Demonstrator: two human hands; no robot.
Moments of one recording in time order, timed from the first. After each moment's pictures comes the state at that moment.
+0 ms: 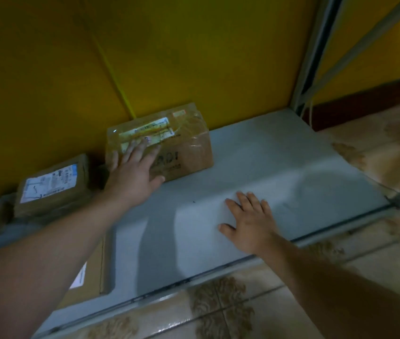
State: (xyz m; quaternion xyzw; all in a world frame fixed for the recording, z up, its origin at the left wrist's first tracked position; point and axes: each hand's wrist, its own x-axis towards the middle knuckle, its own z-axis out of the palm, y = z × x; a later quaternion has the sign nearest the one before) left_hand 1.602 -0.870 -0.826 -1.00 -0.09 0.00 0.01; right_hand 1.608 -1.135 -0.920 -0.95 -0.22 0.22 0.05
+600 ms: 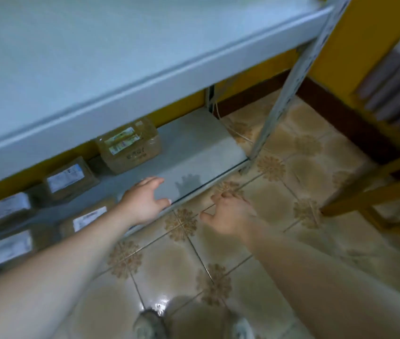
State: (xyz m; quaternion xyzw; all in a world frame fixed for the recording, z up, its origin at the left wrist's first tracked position) left_hand 1.411 -1.012 -0.536 -0.94 -0.03 0.25 -0.23; right_hand 1.391 -1.231 -0.530 -0.93 -0.07 0.34 0.10
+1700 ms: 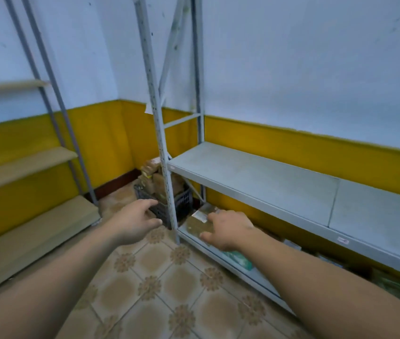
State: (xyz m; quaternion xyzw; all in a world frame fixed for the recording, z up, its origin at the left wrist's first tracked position) left_hand 0.663 -0.686 -0.095 -0.82 -0.55 -0.04 -0.19; right_hand 0.883 -0.759 -0.123 -0.73 -0.68 0.09 -0.05
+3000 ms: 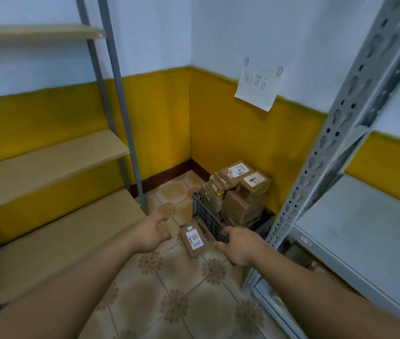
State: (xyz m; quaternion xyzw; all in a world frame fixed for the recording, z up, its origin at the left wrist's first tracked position) left_hand 0.437 -0.044 -0.220 -0.68 -0.65 0.00 -0.34; right_hand 0.673 -0.087 -0.223 -0.69 -0.66 0.27 -0.09
